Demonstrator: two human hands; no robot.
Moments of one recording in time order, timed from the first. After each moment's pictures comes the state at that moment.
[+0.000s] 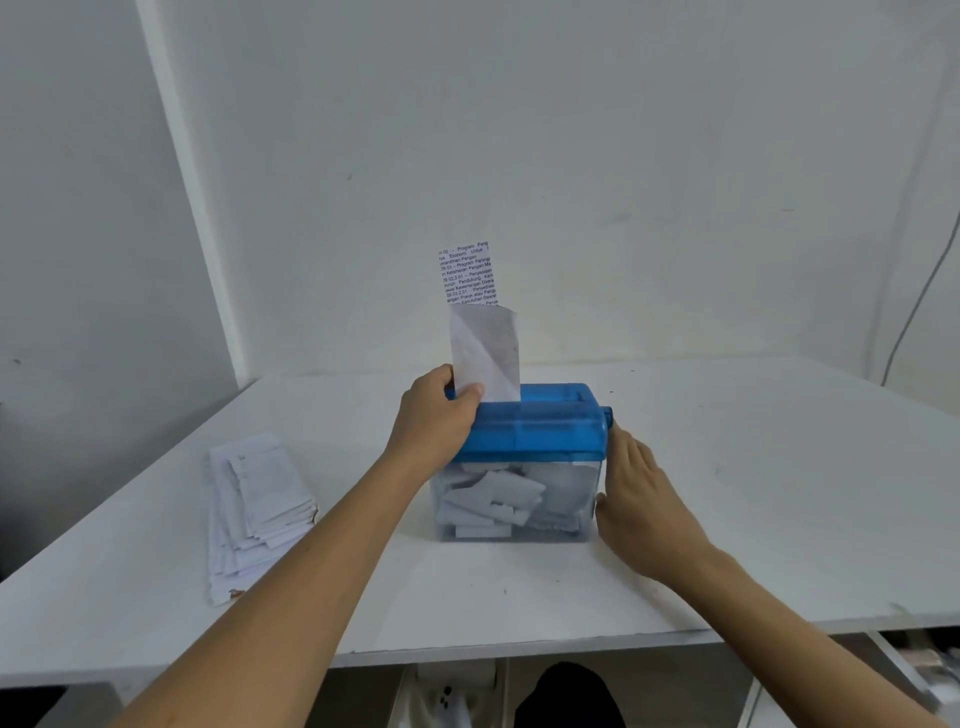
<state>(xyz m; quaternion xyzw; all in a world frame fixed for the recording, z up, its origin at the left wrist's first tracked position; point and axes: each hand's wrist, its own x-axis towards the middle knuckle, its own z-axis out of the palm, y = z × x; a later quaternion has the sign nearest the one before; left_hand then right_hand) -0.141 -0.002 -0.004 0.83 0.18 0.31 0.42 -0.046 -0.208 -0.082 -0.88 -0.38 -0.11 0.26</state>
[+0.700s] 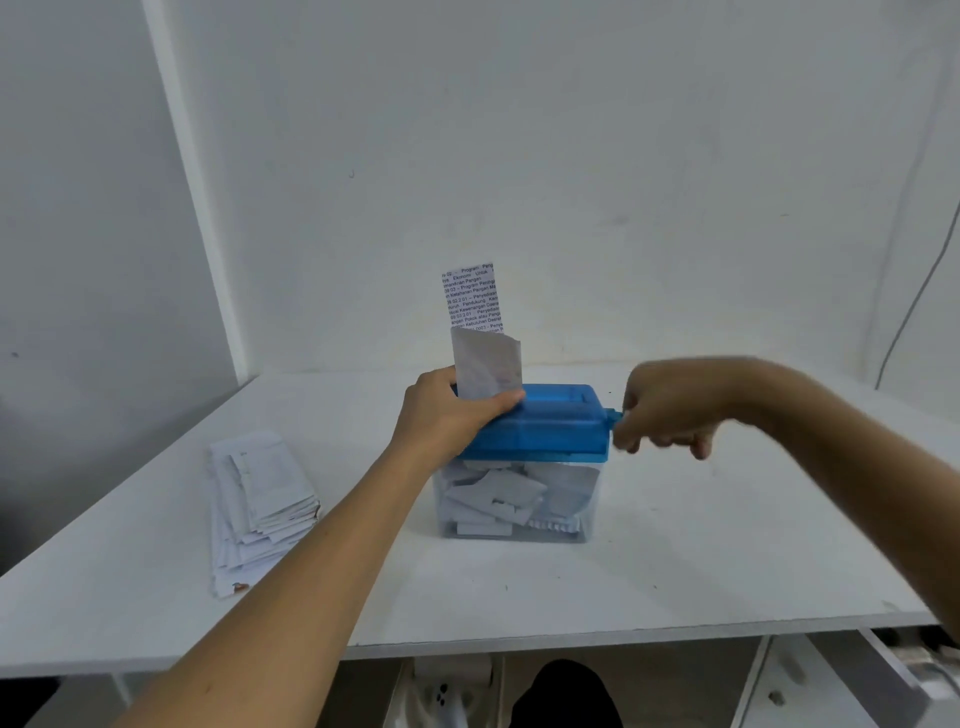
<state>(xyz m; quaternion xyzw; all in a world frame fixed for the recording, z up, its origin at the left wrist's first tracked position) -0.146 -0.006 0.002 0.82 0.17 0.29 0.46 -0.060 -0.217 0.080 -0.93 -0.32 0.18 0.07</state>
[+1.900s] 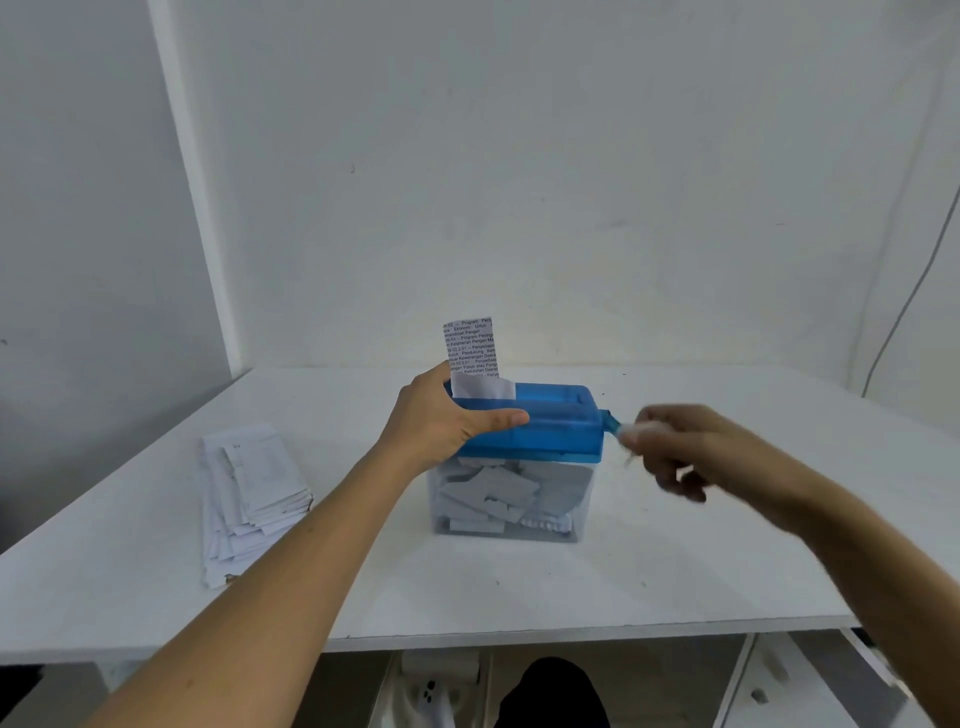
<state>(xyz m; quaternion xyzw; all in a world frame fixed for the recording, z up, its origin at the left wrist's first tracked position) -0.154 -0.005 -0.001 0.83 0.12 0.27 0.48 -0.068 -0.265 0.018 -0.81 -0.38 0.14 0.43</state>
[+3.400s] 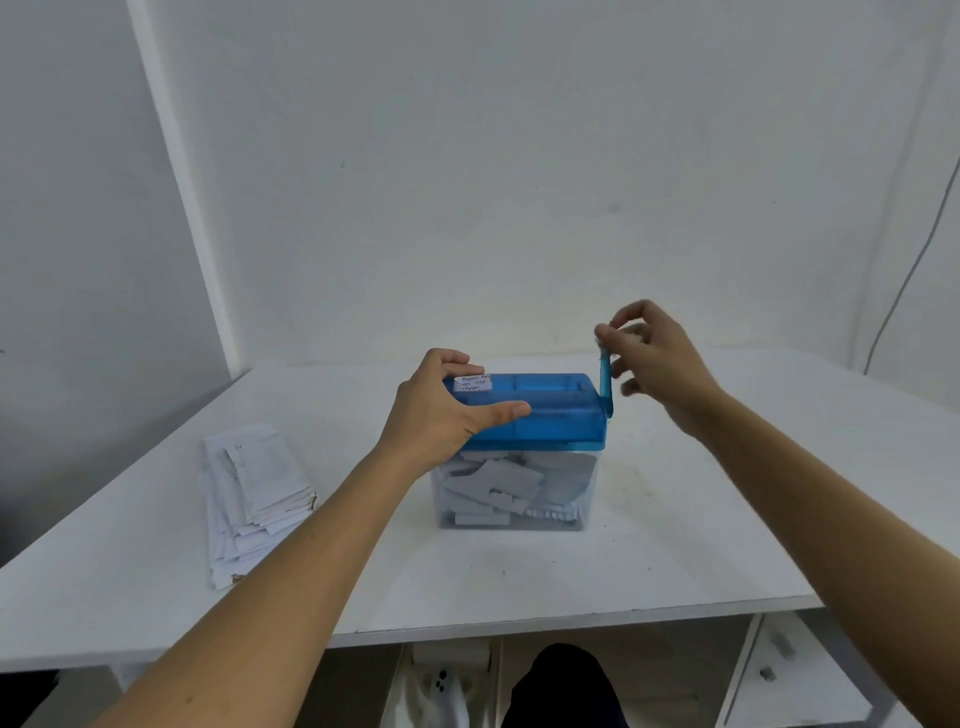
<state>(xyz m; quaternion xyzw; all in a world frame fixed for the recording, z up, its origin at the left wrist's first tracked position) -0.156 -0.005 -0.007 0.83 0.12 0.29 0.46 -0.005 -0.199 0.025 -0.74 -0.29 -0.02 0.61</state>
